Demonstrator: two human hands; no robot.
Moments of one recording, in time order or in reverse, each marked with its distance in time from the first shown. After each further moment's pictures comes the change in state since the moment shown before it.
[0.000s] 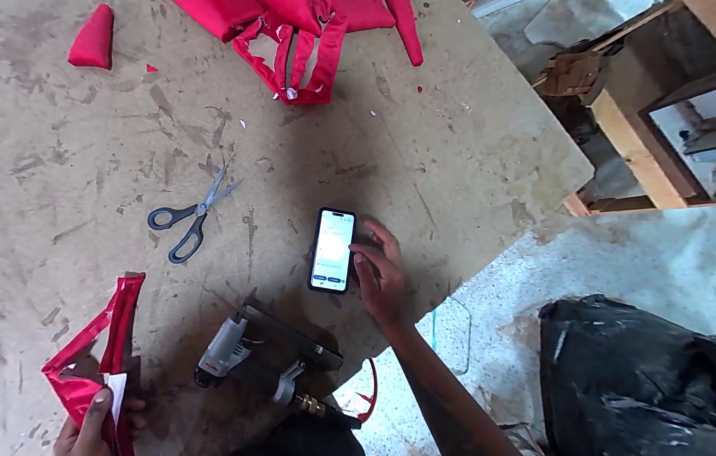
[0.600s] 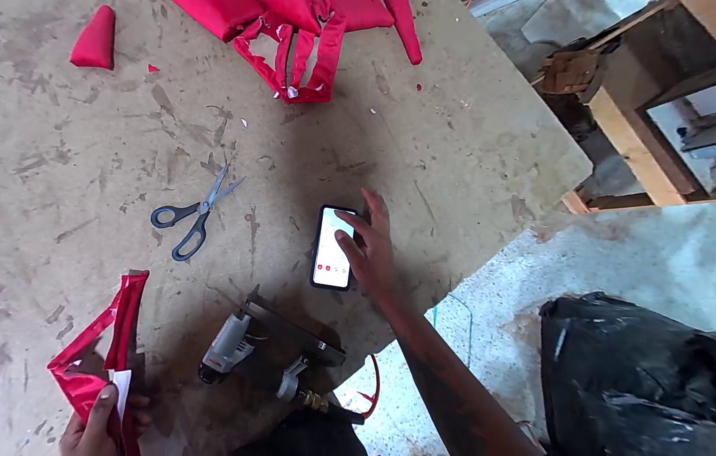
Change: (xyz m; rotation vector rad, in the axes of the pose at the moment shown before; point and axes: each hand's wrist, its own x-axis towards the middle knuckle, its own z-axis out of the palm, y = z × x) left_hand 0.001 -0.001 -0.002 -0.006 0.027 -0.026; right_hand 0.039 -0.016 0.008 -0.142 -0.200 0.087
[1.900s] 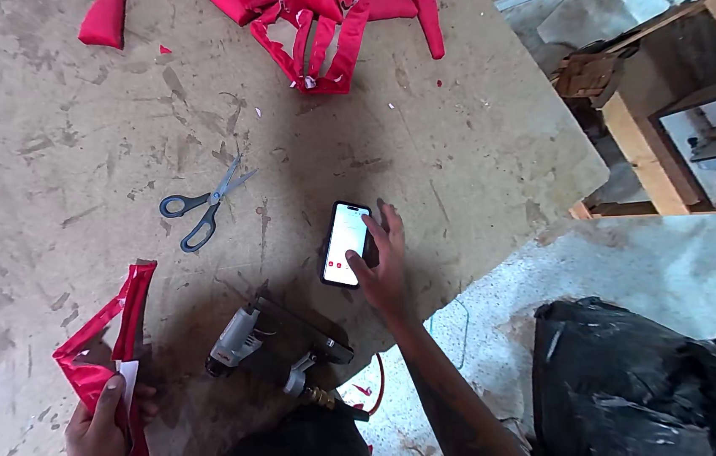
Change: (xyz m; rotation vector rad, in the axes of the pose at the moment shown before) left_hand 0.002 -0.001 0.000 0.024 -0.006 0.039; right_hand -0.023 -0.001 0.013 -0.037 0.058 0.087
